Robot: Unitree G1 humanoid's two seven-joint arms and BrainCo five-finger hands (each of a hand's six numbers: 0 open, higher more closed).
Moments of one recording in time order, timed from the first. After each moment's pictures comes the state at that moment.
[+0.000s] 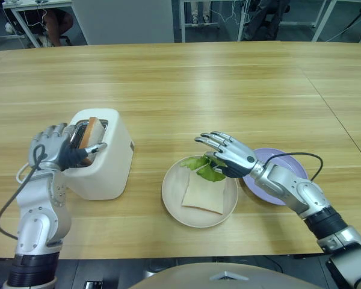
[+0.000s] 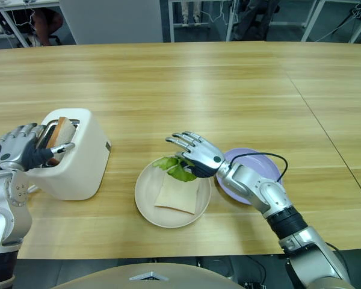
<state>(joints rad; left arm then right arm) 0.11 0.64 0.17 -0.35 1.01 0.37 -0.39 -0.31 -0.55 0.47 0.13 -0.98 -0.56 -0.14</state>
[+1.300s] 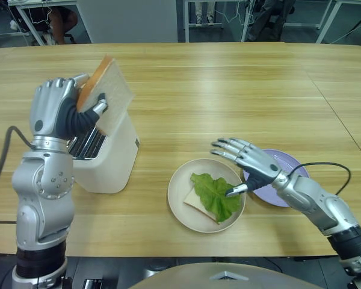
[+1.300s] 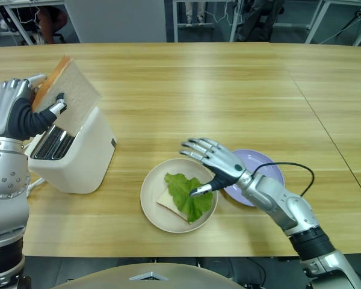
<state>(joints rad) -0.05 0.55 0.24 -0.67 0.65 0.17 -0.17 -0.06 -0.70 0.22 -0.07 -0.75 -0.63 -0.09</state>
